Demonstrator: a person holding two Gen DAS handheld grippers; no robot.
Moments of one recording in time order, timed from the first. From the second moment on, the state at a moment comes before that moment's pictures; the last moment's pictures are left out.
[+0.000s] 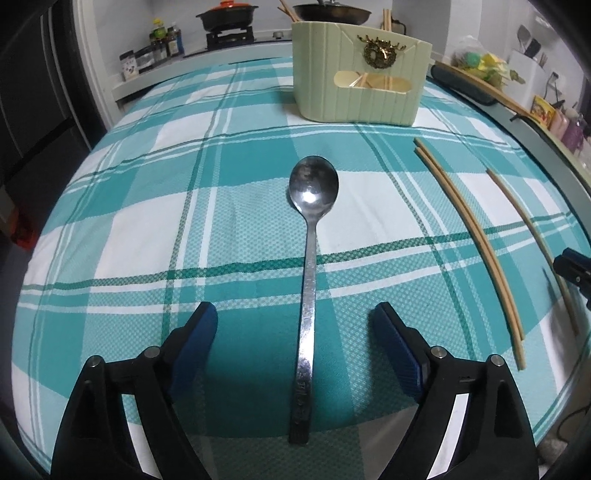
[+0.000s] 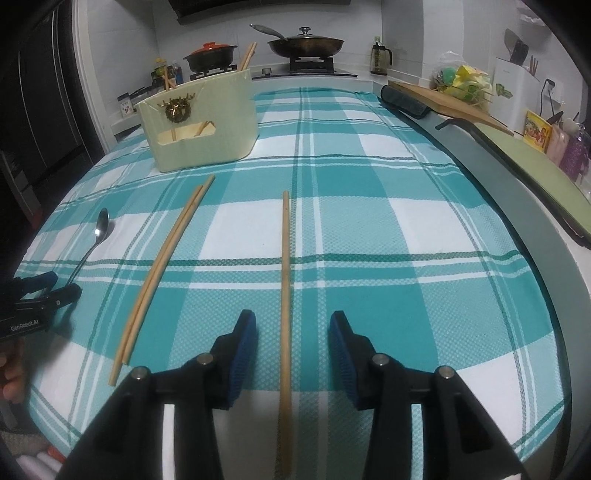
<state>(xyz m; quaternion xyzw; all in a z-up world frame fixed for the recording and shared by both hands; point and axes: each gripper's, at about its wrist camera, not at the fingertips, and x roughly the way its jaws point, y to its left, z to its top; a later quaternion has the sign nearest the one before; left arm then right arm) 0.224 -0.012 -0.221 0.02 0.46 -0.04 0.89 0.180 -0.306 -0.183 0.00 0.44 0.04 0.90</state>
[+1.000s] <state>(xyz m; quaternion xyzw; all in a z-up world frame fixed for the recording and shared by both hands) 0.295 -0.010 -0.212 0.03 0.49 -0.12 0.86 0.215 -0.304 -0.190 -0.02 0.52 0.09 0.85</state>
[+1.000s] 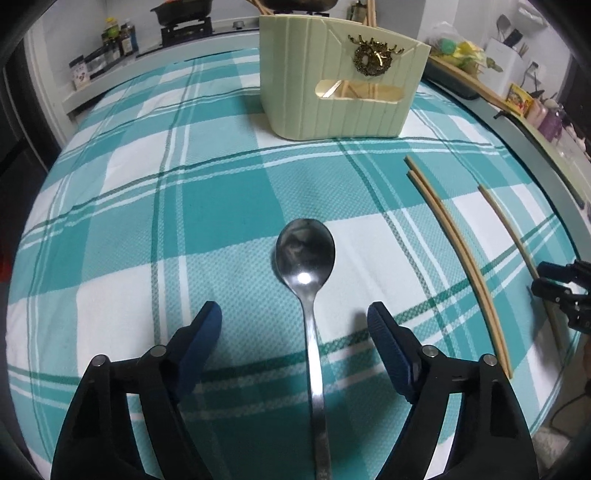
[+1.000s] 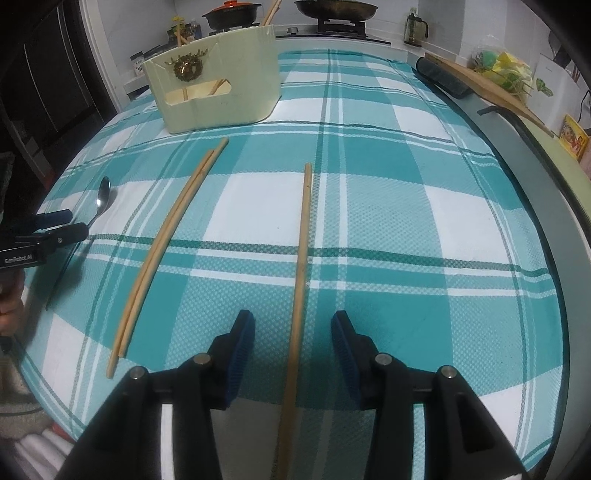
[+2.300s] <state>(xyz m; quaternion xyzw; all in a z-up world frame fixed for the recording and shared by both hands) 0.242 0.019 -0.093 -0.03 0.35 -0.14 0.93 0.235 -0.297 -0.054 0.02 0.36 0.13 0.92</state>
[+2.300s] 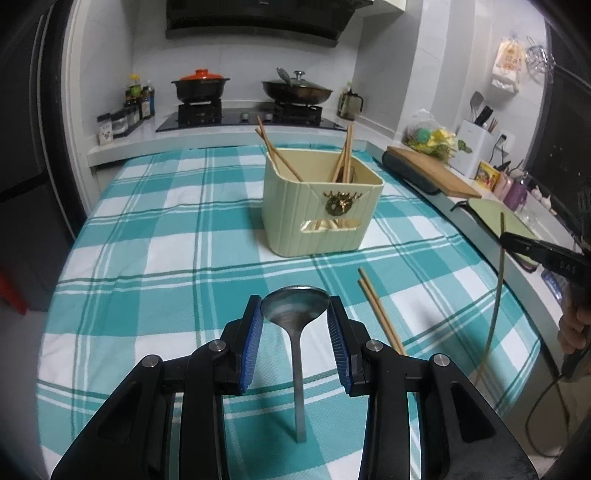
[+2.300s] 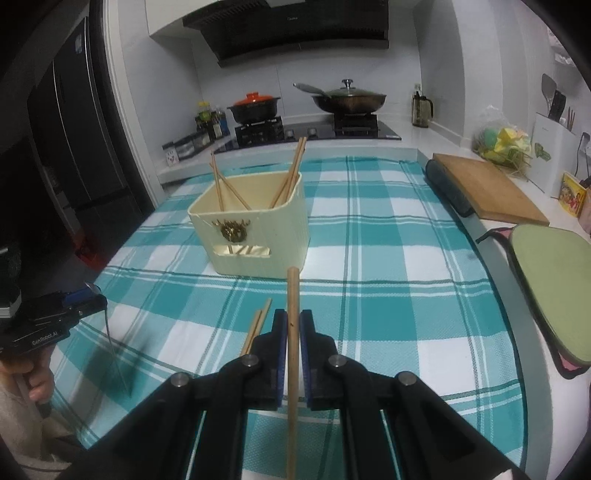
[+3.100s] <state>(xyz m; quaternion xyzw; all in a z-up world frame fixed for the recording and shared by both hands) 0.226 0.020 -0.031 -0.05 0.30 -0.16 0.94 0.196 -0.290 0.001 0.02 0.25 0.12 0.96</state>
